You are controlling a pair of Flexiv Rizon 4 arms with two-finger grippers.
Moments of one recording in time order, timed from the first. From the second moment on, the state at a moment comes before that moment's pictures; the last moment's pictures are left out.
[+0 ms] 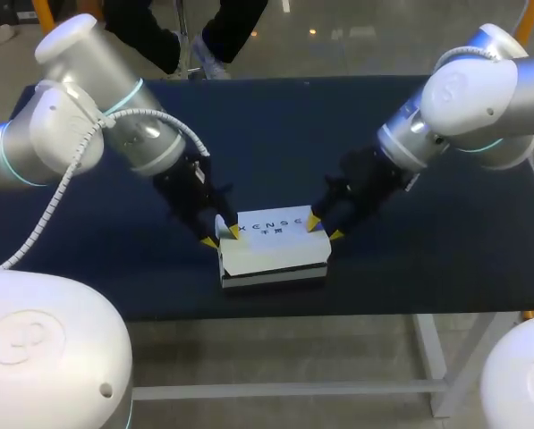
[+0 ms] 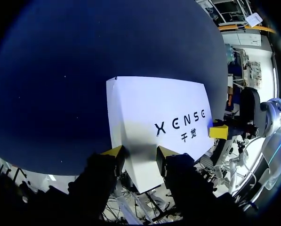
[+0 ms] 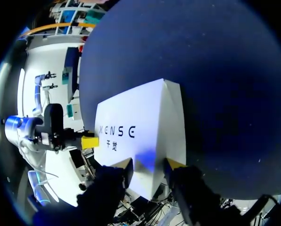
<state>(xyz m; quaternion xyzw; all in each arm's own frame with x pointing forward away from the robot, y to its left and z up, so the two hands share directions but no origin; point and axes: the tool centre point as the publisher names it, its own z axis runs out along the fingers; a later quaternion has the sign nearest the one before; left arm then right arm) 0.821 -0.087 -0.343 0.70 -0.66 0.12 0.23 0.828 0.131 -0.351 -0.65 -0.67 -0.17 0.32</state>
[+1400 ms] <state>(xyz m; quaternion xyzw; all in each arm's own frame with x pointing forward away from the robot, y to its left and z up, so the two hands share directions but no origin) 0.831 -0.089 -0.332 0.70 -0.65 0.06 0.28 0.829 0.130 -0.341 -0.65 -0.66 -0.14 0.36</state>
